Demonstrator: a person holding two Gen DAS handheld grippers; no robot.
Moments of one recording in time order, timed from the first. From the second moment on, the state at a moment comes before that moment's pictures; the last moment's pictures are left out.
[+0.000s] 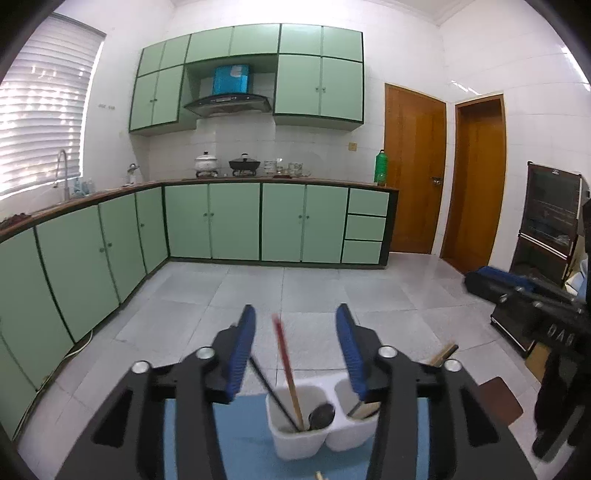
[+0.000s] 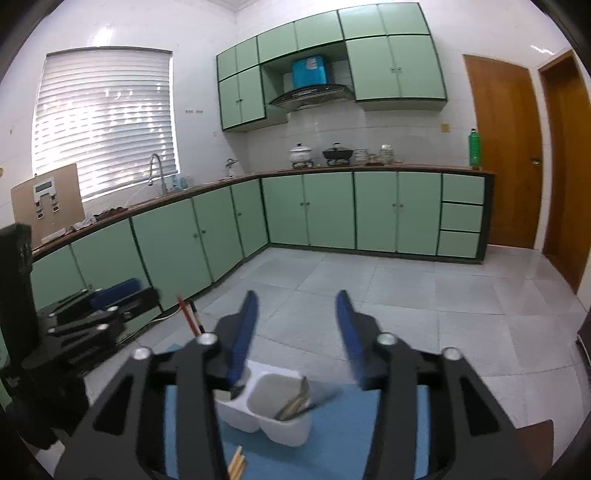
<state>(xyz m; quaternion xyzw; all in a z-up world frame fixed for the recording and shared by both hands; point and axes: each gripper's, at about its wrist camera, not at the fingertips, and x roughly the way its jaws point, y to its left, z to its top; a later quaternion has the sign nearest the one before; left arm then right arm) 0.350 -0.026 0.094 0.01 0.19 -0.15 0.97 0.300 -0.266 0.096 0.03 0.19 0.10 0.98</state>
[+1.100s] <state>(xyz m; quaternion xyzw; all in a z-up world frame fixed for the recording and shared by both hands) 0.159 0.044 -0.144 0.01 0.41 -0.02 0.91 0.094 -0.179 -0.148 0.03 0.42 0.10 0.90</state>
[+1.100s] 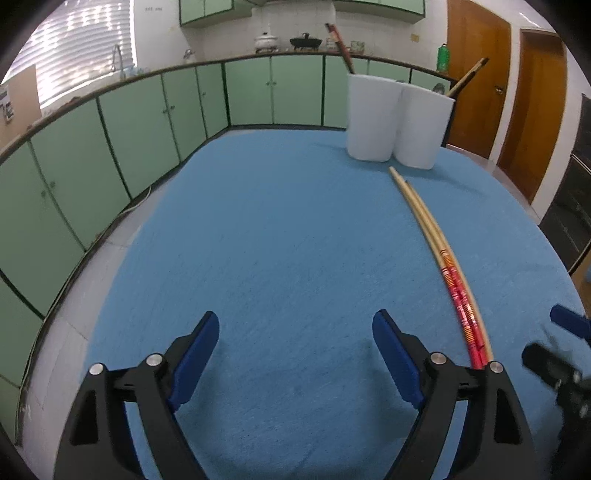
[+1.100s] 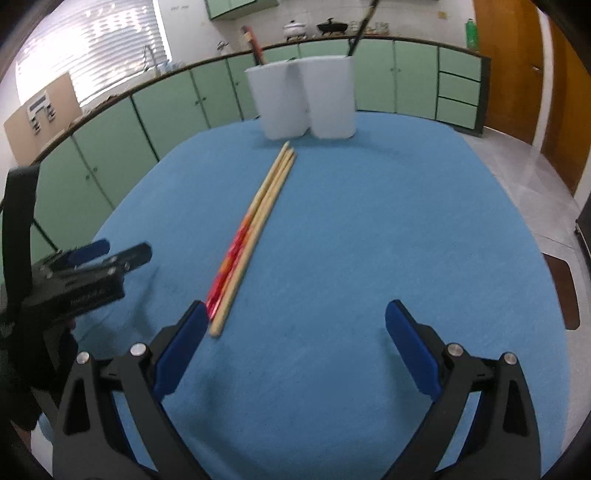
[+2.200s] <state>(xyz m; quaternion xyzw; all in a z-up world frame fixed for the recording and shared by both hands) 0.163 0.040 -0.144 0.02 0.41 -0.02 0.91 0.094 -0.178 -0.152 0.00 0.43 0.10 0.90</state>
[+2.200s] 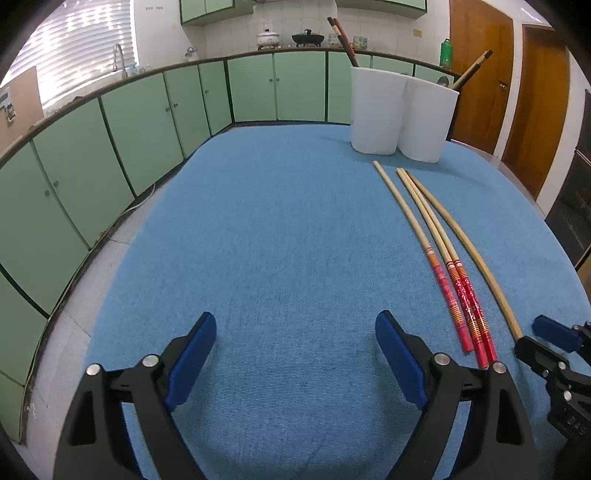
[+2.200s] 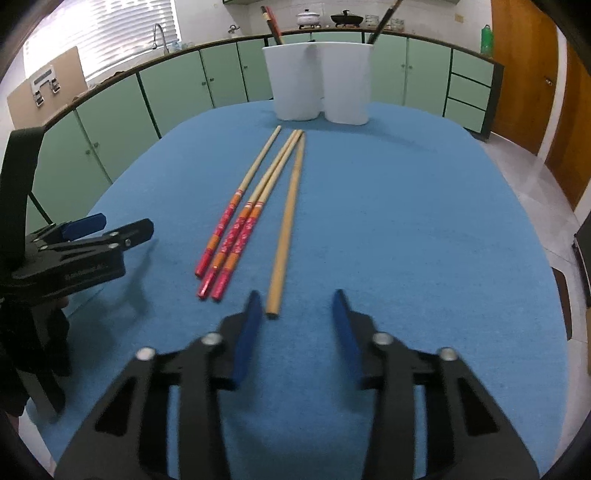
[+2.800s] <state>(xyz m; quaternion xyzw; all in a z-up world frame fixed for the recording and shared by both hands) 0.149 0.005 -0.140 0.02 0.41 -0.09 0.91 0.094 -0.233 -0.152 0.04 0.43 0.04 0.90</state>
